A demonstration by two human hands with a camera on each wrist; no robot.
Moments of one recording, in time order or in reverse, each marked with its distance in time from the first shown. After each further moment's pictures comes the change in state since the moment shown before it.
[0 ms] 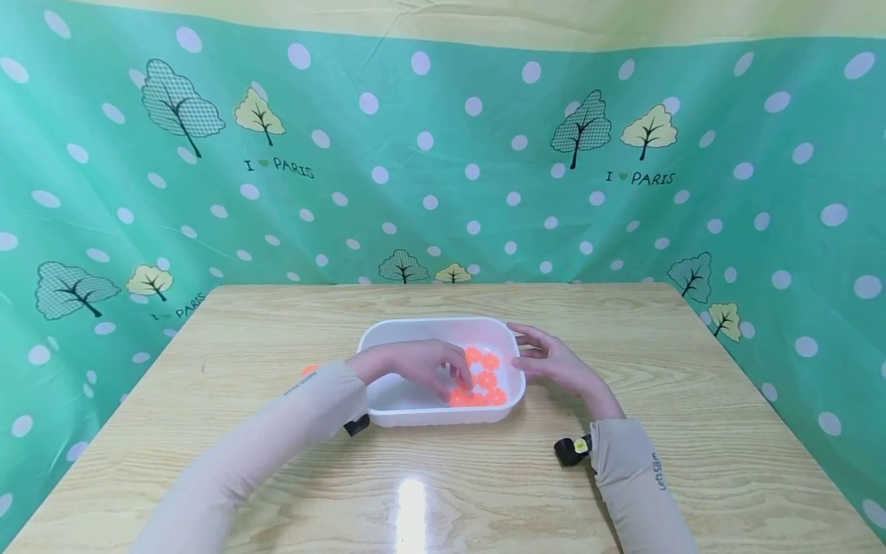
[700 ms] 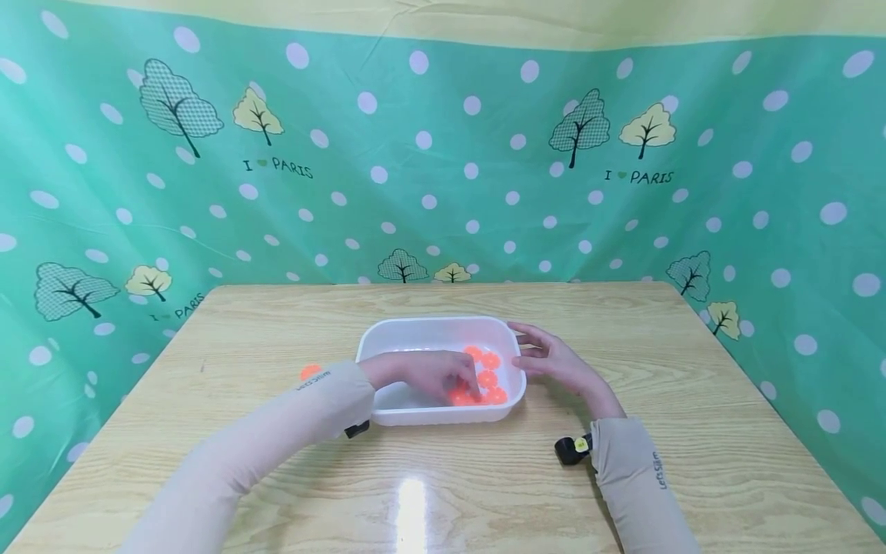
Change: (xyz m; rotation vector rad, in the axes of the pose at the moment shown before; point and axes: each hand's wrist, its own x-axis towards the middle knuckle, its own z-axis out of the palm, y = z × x) left_hand 0.014 -0.002 0.016 0.070 -0.049 0.021; right_hand -0.002 0.000 -0.001 0.001 0.003 -0.007
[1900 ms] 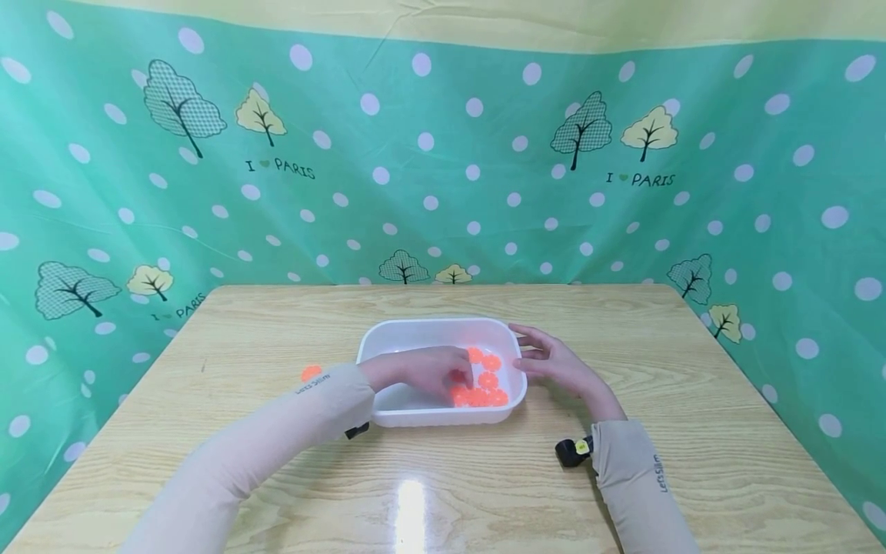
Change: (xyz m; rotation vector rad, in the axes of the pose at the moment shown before) left_hand 0.000 -0.001 0.000 0.105 0.075 -0.138; right_hand -0.001 -0.005 0.001 0.021 -0.009 0.006
